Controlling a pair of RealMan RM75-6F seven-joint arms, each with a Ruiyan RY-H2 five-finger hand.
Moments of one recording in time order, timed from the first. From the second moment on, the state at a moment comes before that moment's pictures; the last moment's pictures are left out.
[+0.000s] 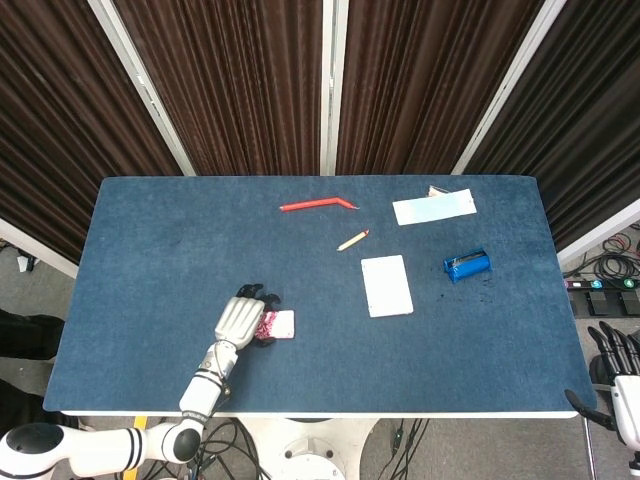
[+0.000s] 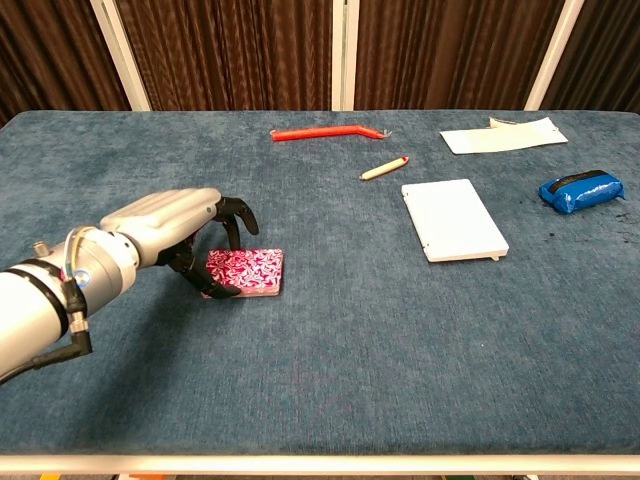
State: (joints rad) left arm -0.62 -1.87 -0.17 -1.40 1.03 1.06 0.47; right arm -0.08 -1.15 -0.01 -1.39 -1.59 1.61 0.26
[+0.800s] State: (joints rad) left arm -0.61 -1.85 -0.18 -1.42 1.03 1.06 0.40; right arm -0.08 -1.15 -0.01 -1.38 -1.58 1.61 0.27
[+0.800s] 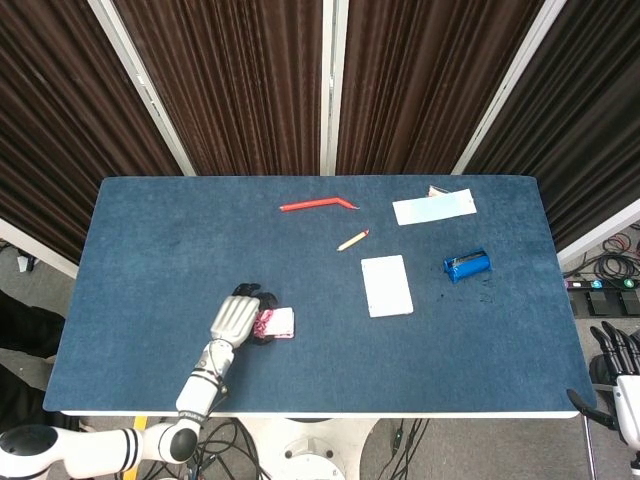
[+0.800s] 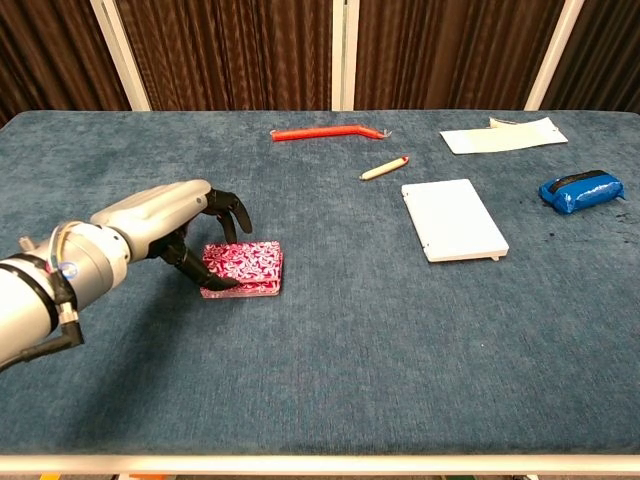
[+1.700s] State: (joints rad) left arm -0.59 -1.78 -0.26 -1.15 1.04 1.04 0.19; right arm -0.08 -1.15 -0.01 -1.40 -1.60 1.62 0.23
